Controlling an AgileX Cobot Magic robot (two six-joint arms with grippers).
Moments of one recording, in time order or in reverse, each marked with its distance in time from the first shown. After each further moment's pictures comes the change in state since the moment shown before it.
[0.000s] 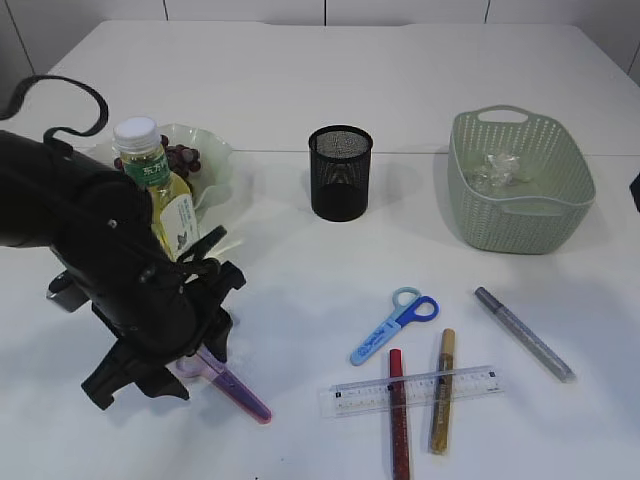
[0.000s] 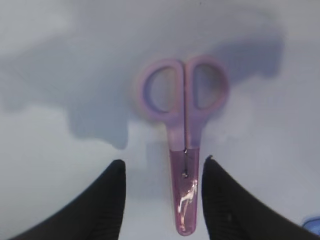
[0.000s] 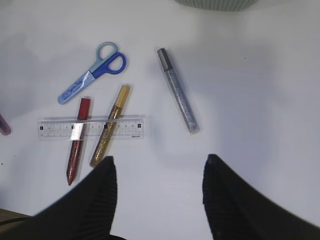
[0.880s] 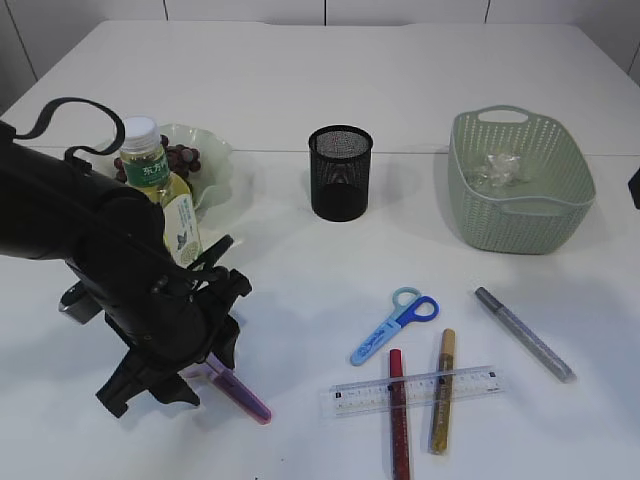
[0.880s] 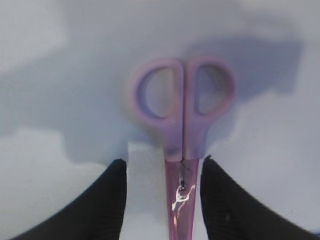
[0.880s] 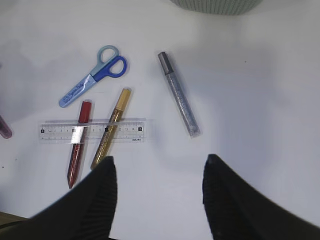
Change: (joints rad) left arm 0.000 0.055 0.000 -0.032 -0.057 -0.004; right arm 0.000 0.000 0.000 0.002 -0.011 0.000
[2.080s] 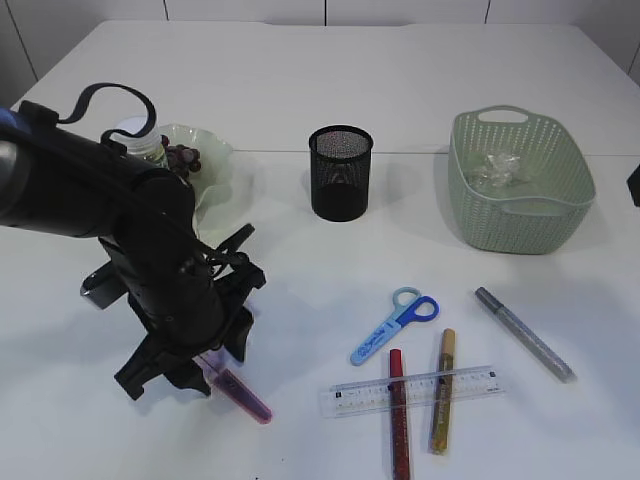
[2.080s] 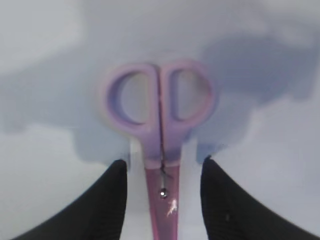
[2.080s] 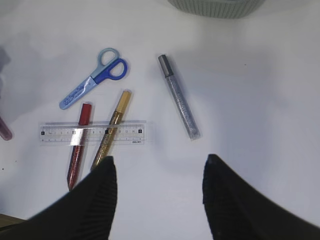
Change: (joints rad) left arm -0.001 0.069 -0.117 0.006 0.092 0.000; right arm 0.000 0.000 0.000 0.000 -0.008 -0.003
